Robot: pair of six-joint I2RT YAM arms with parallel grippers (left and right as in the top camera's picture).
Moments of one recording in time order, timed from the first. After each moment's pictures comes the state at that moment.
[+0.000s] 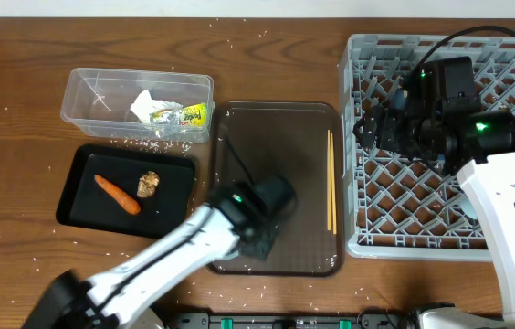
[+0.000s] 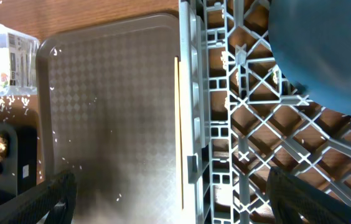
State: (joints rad) left arm -0.80 1.44 0.97 -1.01 0.05 -0.40; right arm 0.16 1.43 1.39 -1.04 -0.19 0.36
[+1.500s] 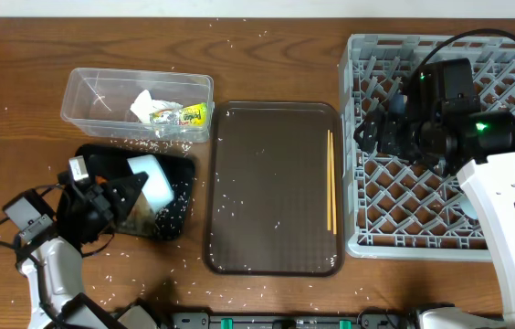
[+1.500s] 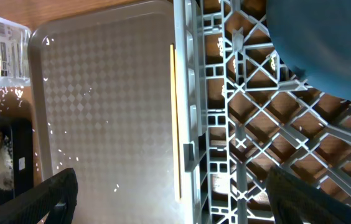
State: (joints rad) left arm 0.74 1.27 0.54 -0.42 1.46 -0.17; right arm 0.16 1.43 1.39 -1.08 -0.19 0.36
